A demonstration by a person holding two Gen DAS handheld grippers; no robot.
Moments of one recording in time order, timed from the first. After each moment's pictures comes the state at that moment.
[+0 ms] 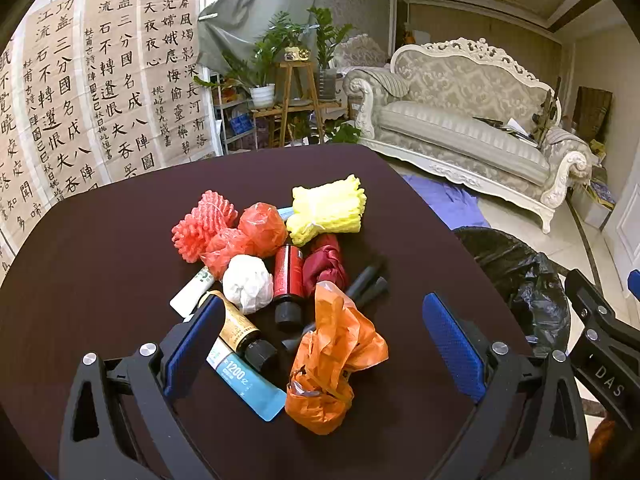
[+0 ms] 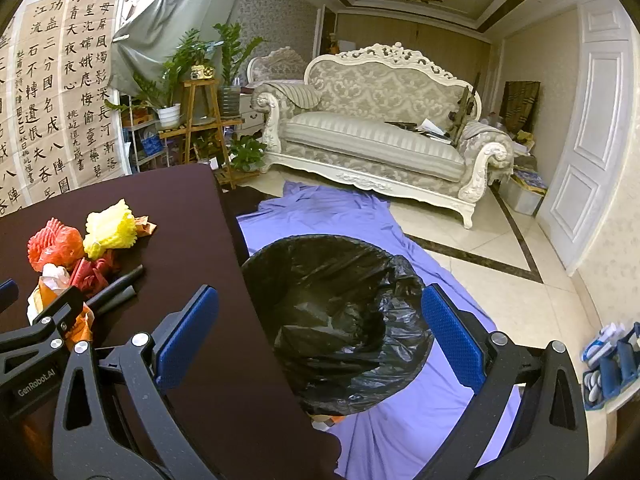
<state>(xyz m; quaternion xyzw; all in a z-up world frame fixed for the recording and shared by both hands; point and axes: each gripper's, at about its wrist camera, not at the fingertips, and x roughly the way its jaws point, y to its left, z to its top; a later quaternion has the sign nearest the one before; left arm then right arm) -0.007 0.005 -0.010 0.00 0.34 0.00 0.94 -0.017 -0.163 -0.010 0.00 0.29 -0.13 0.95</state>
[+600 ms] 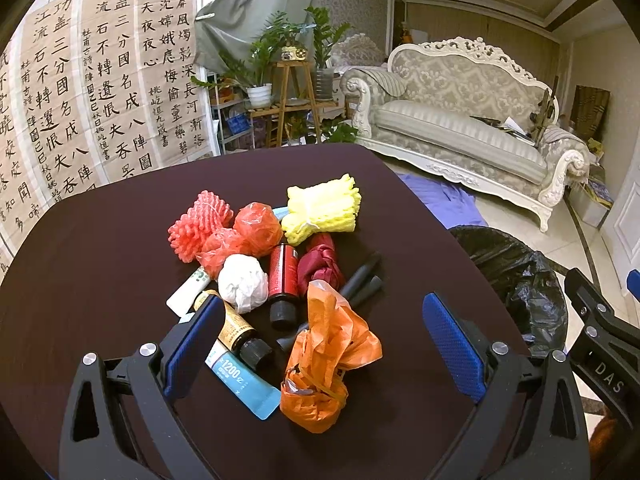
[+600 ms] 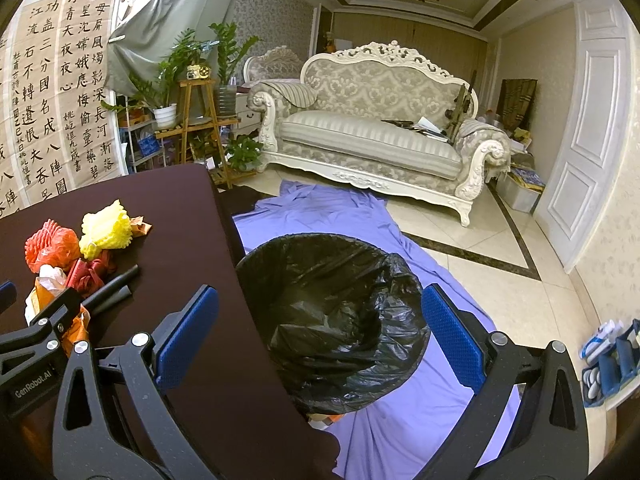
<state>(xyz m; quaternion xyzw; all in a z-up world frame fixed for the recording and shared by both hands) -0.002 -0.006 -0.005 0.00 0.34 0.00 0.94 -0.019 -0.170 -0.009 0.00 0.29 -0.14 0.95</state>
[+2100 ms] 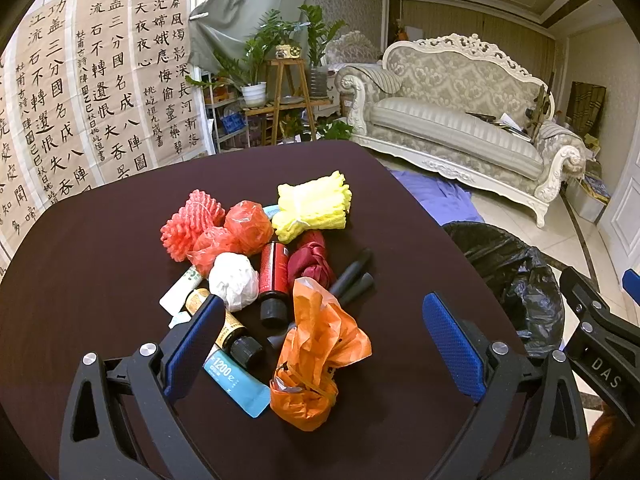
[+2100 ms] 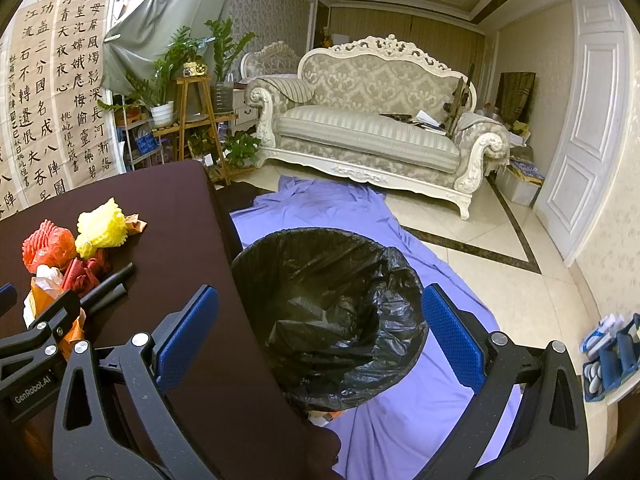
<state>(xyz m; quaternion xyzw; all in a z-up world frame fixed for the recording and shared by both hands) 0.001 -0.018 -0.005 0.00 0.34 -0.01 0.94 -0.017 -0.172 -0.012 0.00 0.29 -0.14 0.95</state>
